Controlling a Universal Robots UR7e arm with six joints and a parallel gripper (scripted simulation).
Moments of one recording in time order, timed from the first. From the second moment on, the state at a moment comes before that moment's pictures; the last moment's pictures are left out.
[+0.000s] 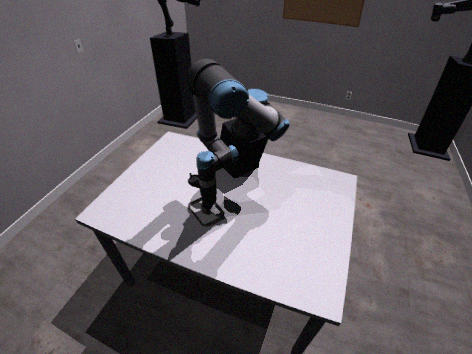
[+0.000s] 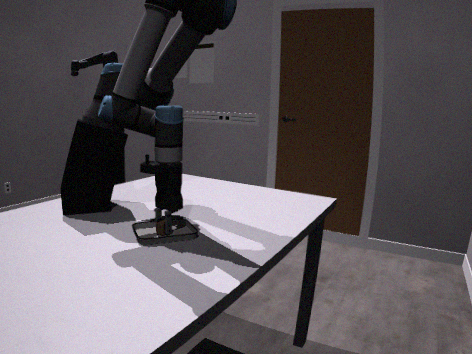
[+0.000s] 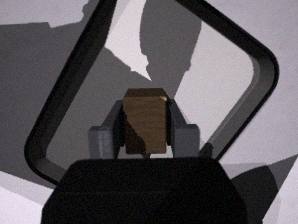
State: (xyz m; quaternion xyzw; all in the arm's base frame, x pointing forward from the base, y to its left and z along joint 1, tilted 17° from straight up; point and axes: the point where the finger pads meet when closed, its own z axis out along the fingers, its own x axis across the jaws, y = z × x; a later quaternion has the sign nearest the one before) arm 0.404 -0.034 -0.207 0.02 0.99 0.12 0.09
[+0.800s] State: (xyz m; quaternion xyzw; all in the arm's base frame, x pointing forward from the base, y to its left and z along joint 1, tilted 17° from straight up) arm 0.404 -0.034 -0.207 0.02 0.99 0.12 0.09
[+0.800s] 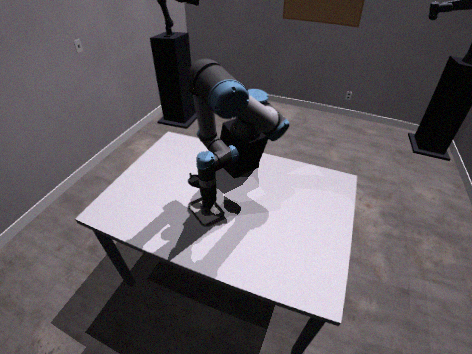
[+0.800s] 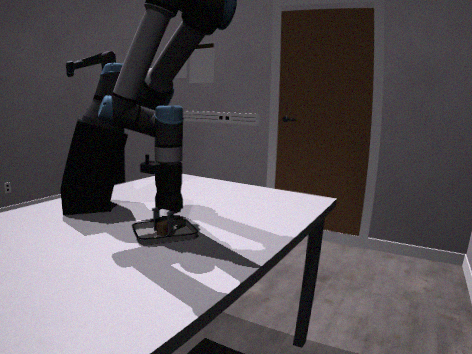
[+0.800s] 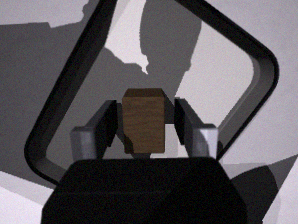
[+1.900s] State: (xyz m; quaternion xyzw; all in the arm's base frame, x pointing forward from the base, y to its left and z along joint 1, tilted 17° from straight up) arm 0.402 -0.037 -0.192 0.02 0.99 0.12 0.09
